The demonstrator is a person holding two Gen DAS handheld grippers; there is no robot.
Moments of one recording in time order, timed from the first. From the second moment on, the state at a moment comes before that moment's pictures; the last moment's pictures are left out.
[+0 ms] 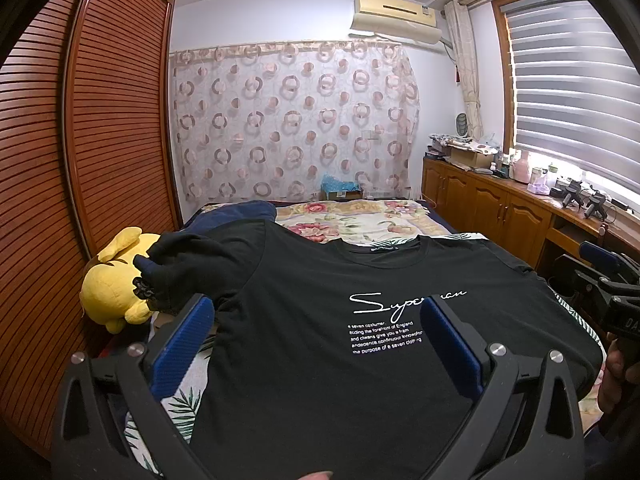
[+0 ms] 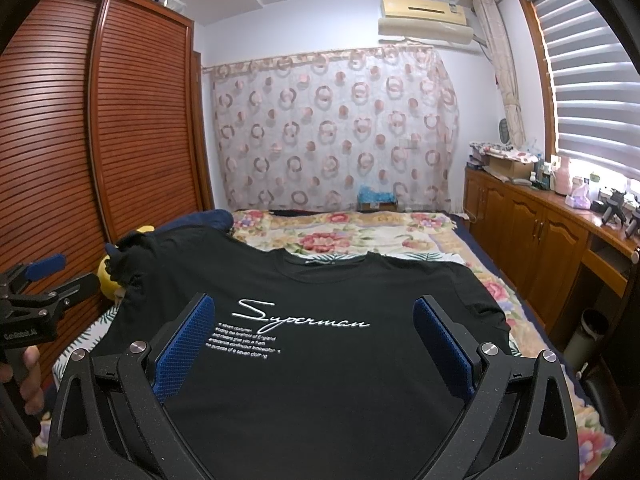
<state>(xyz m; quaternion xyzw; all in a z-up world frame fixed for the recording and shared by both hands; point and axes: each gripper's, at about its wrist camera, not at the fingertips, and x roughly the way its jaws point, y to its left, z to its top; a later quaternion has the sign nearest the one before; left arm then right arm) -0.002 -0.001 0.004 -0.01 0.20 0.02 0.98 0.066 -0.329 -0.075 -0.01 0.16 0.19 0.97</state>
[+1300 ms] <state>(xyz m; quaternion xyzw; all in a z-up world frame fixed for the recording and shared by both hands) -0.004 0.000 0.004 -0.01 0.20 0.02 0.98 0.066 -0.329 -0.066 -0.01 0.16 0.19 0.97</state>
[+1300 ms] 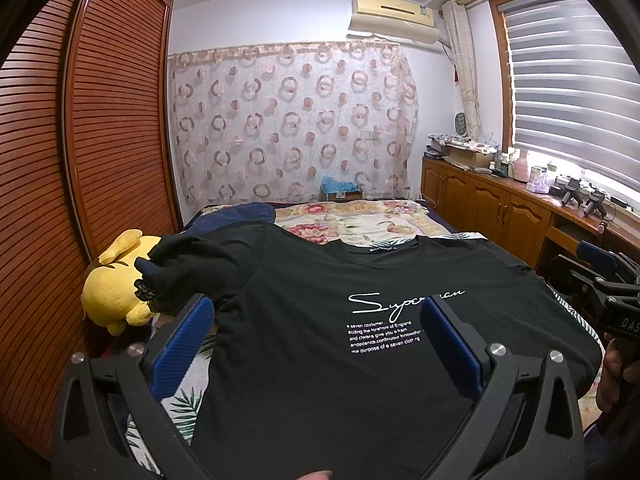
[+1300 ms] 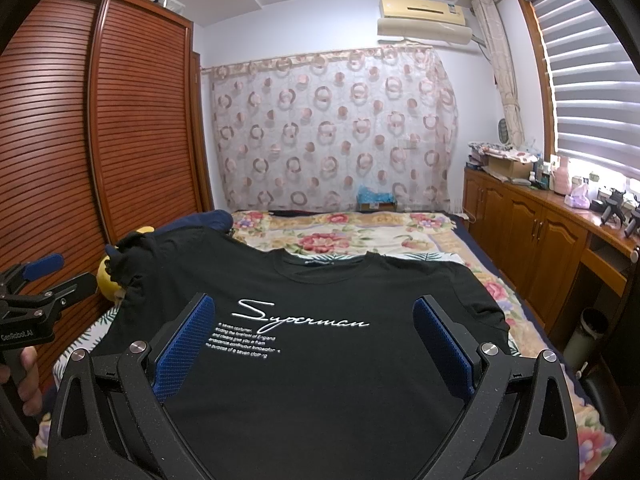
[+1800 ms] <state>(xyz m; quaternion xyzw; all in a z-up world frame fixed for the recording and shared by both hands) 0.009 0.013 -0.017 -0.01 0.23 0.02 0.97 0.074 -0.327 -0.085 -0.02 0.19 0.22 0.96</state>
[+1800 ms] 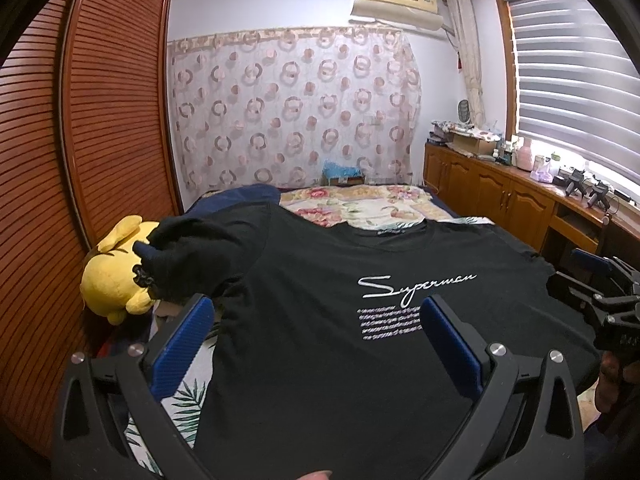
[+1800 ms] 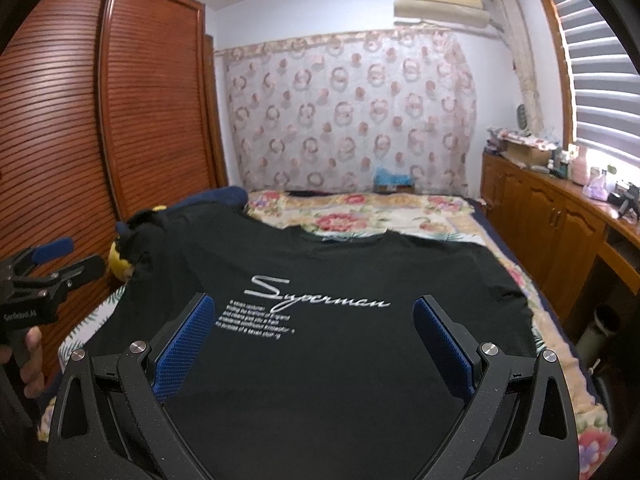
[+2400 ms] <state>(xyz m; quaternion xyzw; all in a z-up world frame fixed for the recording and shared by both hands) 0.041 0.087 -0.041 -0.02 0.26 0.06 0.96 0.094 -0.270 -0.108 -0.08 0.21 0.28 0.93</state>
